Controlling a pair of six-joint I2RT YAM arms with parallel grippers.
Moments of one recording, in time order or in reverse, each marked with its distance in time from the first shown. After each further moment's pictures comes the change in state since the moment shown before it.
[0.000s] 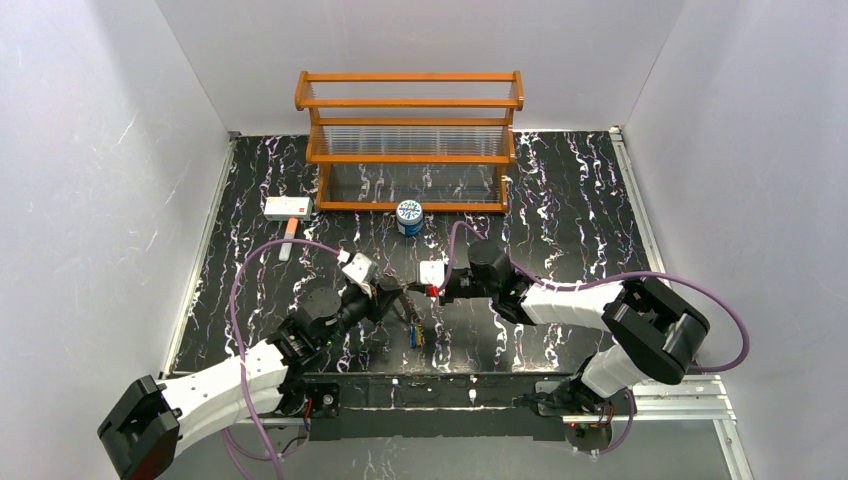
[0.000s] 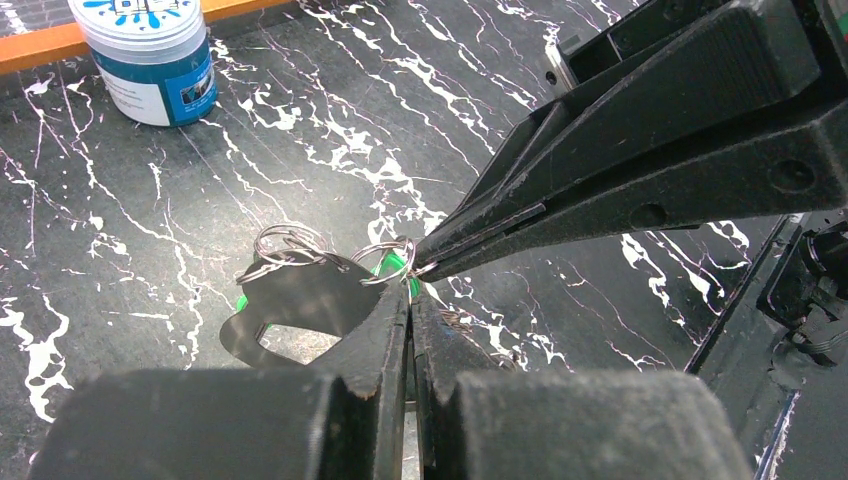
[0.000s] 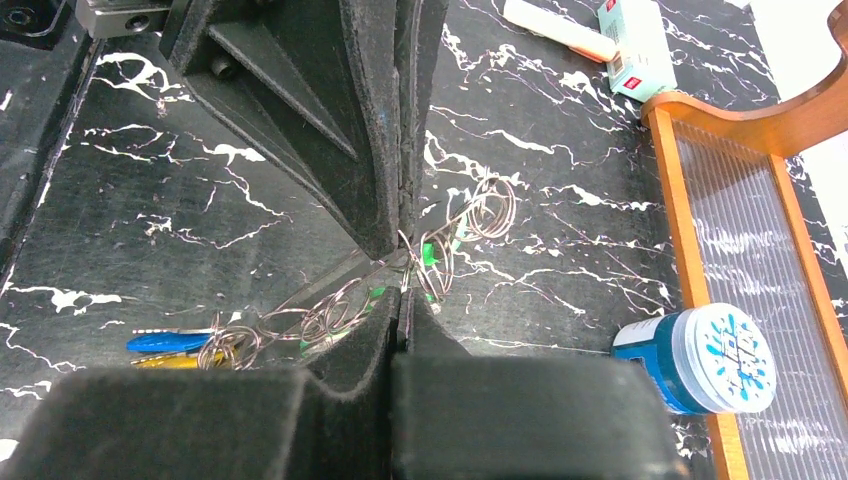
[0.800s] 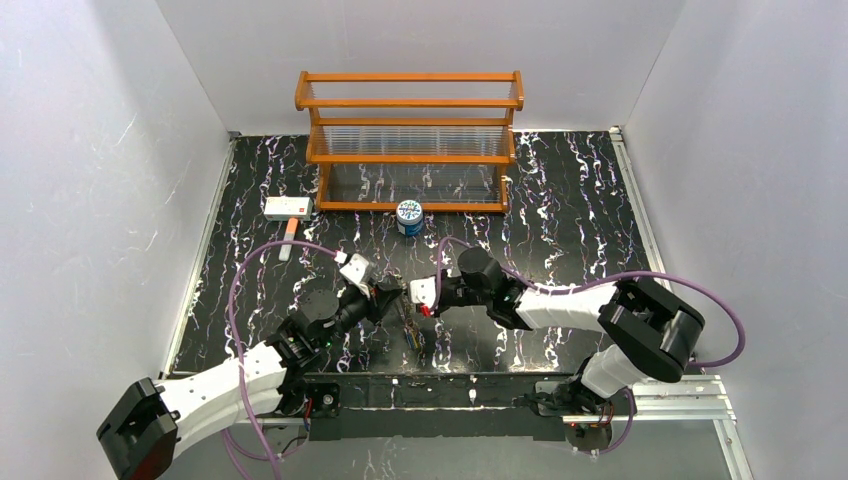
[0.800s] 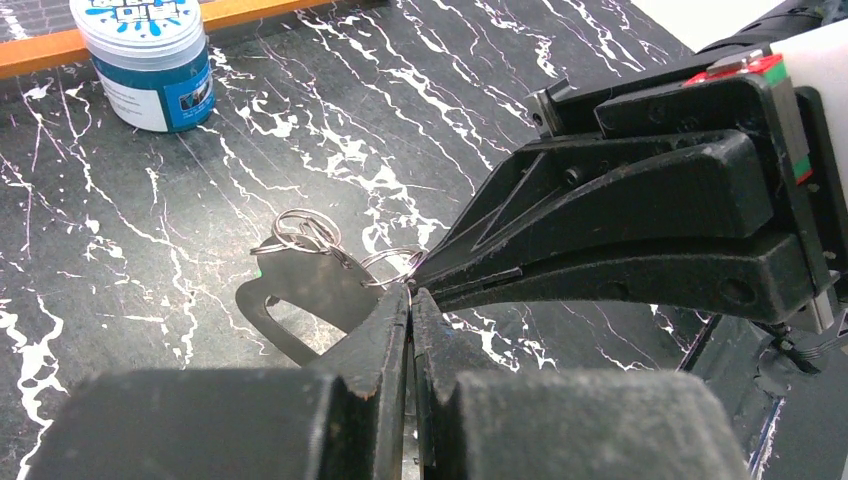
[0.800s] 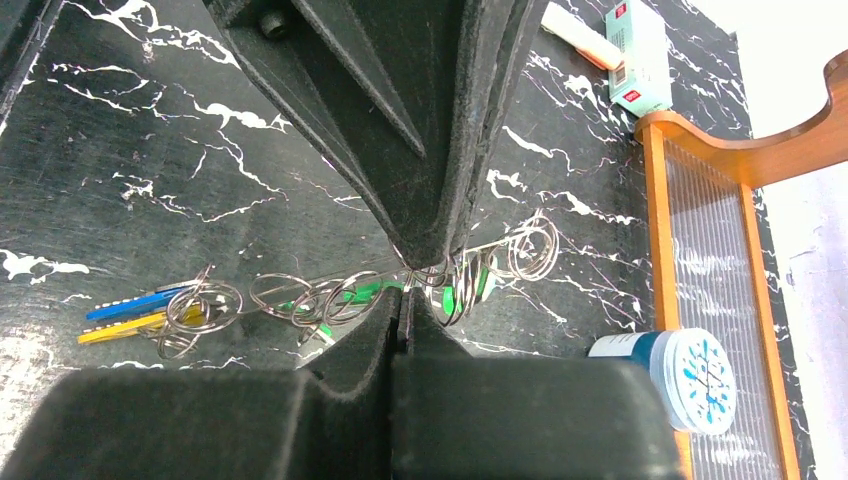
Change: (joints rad) left arm -0.001 -0.018 -0.010 0.014 -0.007 -0.018; right arm 0.063 0.020 0.004 -0.048 0.072 -0.168
